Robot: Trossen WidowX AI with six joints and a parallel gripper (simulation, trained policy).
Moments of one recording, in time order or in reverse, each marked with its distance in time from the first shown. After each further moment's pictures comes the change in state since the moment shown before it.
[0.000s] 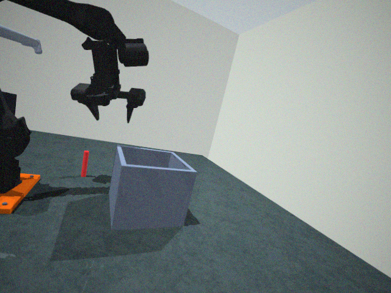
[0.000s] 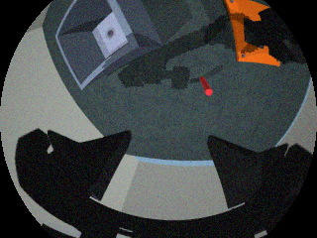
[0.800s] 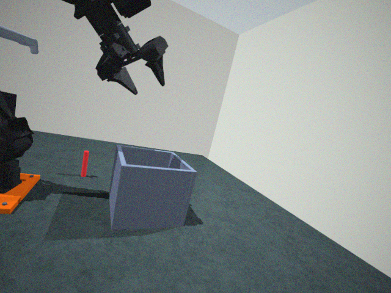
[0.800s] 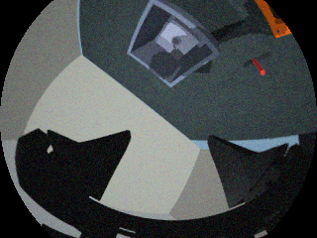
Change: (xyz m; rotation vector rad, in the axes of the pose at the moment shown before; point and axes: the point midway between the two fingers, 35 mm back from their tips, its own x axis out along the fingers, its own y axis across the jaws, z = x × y) arm -0.109 0.092 0.017 0.325 0.158 0.542
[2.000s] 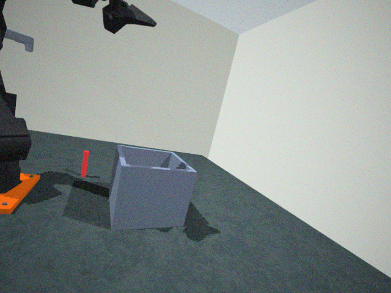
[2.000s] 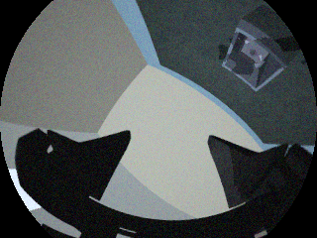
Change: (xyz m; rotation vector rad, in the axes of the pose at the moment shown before) arm -0.144 0.119 0.017 0.193 0.012 0.728
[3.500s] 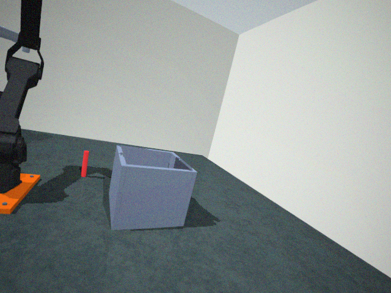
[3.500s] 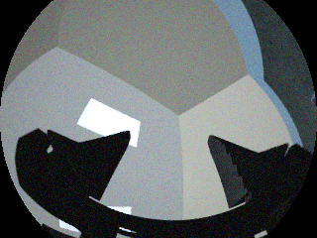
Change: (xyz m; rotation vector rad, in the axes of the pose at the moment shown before) arm -0.193 0.083 -0.075 -0.257 0.032 0.955
